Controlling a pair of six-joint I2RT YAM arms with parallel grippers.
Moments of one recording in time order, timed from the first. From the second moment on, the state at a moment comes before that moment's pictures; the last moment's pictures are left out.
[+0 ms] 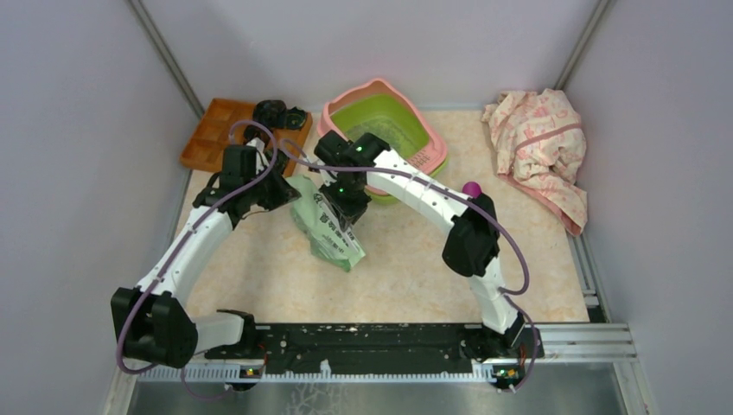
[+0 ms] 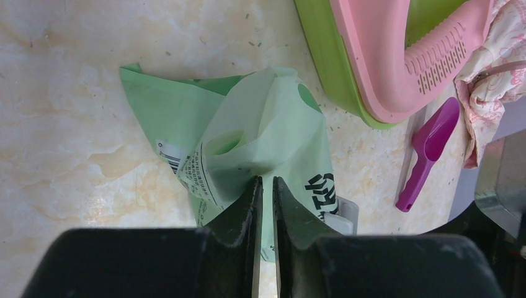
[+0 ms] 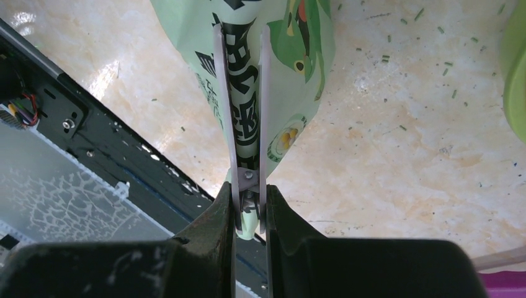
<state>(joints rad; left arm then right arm) -0.20 1.24 0.99 -0.47 0.18 -0.64 0.90 2.09 2.12 -1.29 -0.17 0.16</state>
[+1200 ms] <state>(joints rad) -0.20 1.25 0.99 -0.47 0.20 -0.64 0.90 2.21 2.18 -1.35 -0.20 0.20</state>
